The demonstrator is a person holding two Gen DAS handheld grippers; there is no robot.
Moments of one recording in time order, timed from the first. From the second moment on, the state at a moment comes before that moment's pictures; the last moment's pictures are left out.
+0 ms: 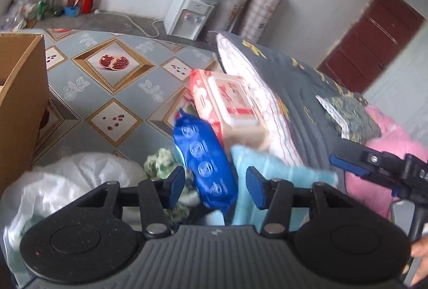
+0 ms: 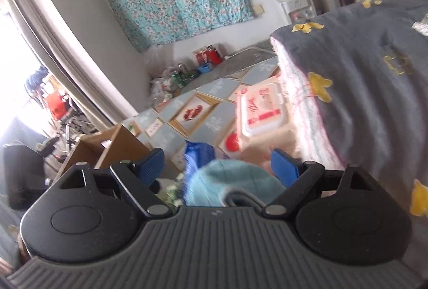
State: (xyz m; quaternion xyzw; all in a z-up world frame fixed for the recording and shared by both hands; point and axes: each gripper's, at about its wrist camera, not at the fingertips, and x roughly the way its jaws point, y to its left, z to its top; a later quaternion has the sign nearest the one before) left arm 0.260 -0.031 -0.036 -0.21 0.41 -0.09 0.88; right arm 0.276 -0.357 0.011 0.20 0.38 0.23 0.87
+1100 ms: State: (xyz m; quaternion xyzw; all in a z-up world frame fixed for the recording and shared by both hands) left arm 0.333 -0.030 -0.042 -0.27 0.43 -0.10 0.86; right arm 0.372 -0.339 -0.061 0.31 0.49 0.22 0.79
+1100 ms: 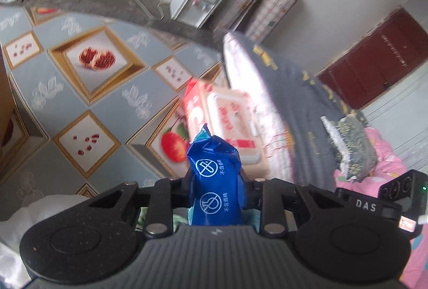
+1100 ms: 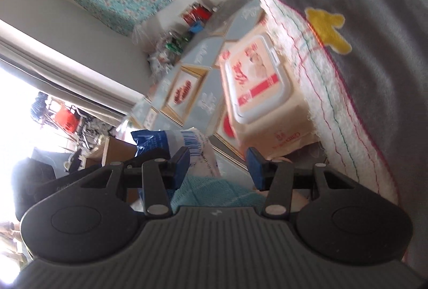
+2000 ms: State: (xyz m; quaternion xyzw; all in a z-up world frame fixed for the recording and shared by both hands) left arm 0.266 -0.061 -0.024 -0.26 0.49 -0.09 0.83; right arm 0.215 -0.265 -0.026 0.08 0.43 0.28 0.86
